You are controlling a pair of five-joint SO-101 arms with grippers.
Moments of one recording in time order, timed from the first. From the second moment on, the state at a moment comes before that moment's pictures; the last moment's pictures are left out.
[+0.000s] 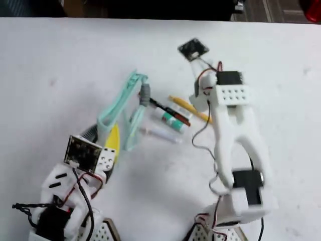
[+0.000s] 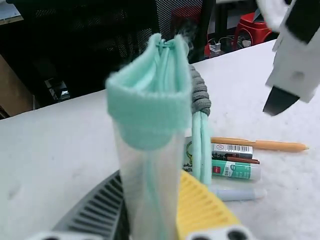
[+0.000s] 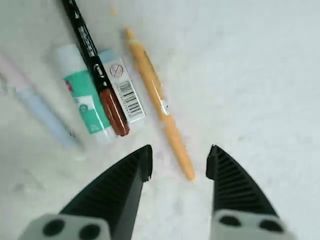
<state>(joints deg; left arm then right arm) 13.7 -104.7 74.9 58.2 -4.3 -5.9 5.4 4.1 71.0 33.3</state>
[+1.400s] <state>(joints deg) 13.7 -104.7 74.9 58.2 -4.3 -6.8 33.8 -9.5 61.8 38.4</state>
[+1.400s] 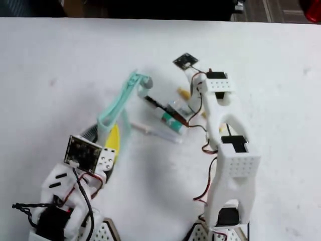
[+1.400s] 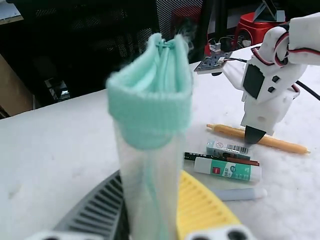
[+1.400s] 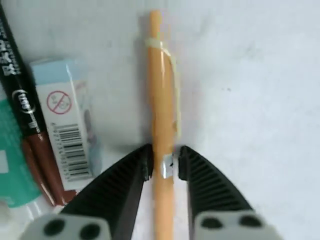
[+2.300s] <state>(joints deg) 16.5 -104.7 74.5 59.8 -4.3 -2.7 16.2 -19.0 76.9 38.4</state>
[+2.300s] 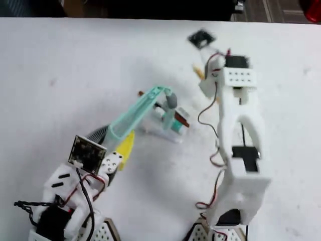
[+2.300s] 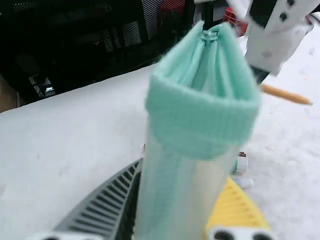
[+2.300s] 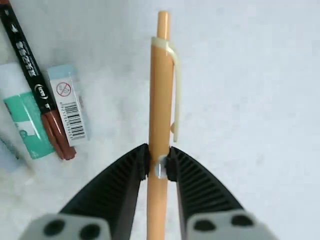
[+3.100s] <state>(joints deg) 16.8 -104.7 74.5 60.2 -4.3 -38.7 -33.6 -29.6 77.2 6.7</state>
